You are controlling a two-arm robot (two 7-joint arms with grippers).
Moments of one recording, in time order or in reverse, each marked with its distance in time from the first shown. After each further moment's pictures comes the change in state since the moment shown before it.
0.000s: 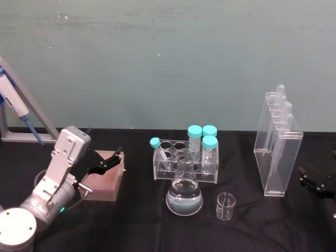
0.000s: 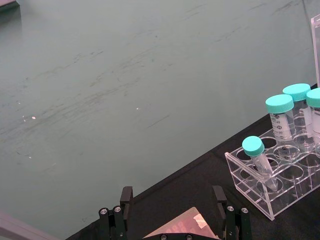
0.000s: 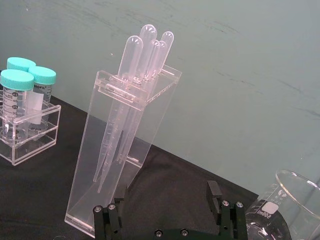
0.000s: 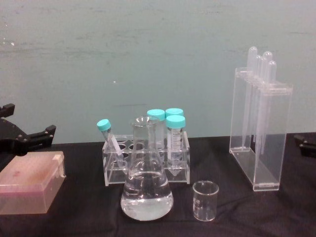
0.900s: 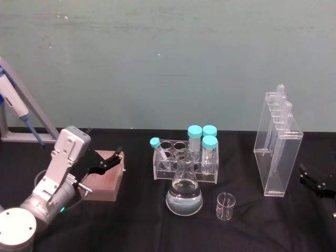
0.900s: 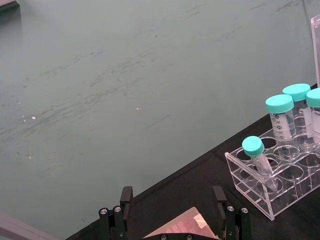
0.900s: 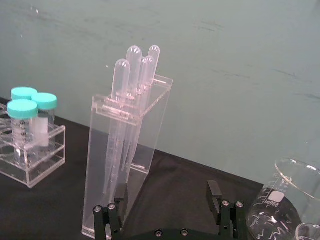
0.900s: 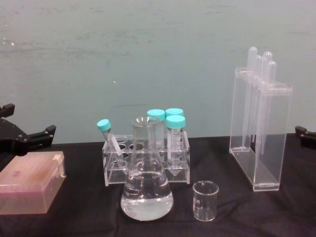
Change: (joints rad) left arm 0.000 0.000 0.000 0.000 0.000 0.000 0.000; right arm -0.086 -0.056 0.107 -0.092 0.053 0.048 0.017
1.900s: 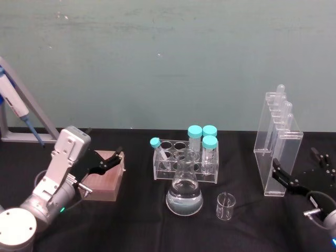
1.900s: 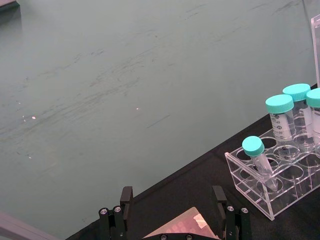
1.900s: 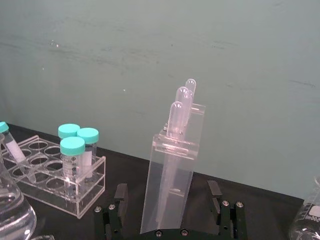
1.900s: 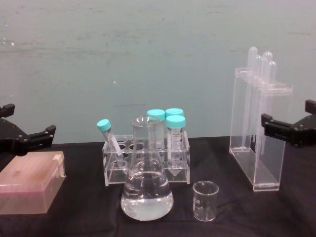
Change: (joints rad) left arm 0.000 0.000 0.000 0.000 0.000 0.000 0.000; right arm -0.061 -0.145 0.022 -0.108 -0.071 0.032 -0.029
